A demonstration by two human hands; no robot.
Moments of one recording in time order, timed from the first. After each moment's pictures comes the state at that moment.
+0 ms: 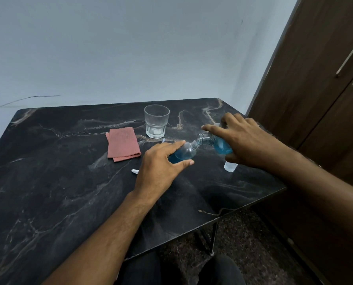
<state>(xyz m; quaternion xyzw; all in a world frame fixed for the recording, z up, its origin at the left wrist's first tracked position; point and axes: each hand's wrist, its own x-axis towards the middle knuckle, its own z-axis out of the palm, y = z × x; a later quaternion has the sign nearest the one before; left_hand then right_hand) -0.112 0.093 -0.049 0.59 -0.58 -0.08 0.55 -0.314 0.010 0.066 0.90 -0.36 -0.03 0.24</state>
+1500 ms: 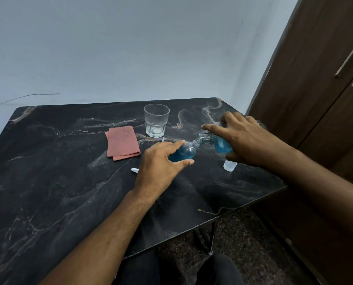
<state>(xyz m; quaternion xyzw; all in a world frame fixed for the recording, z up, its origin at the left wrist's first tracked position) -0.113 0.093 -0.048 0.59 -0.58 -0.07 0.55 -0.315 0.011 0.069 0.90 -0.35 -0.03 0.26</state>
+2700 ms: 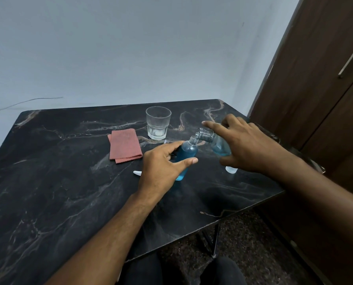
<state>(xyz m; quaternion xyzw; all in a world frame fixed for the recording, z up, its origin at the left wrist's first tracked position) -0.114 0.089 -0.051 0.53 -0.54 -0.15 0.63 -0.317 0.008 0.057 0.91 -0.36 0.05 0.18</state>
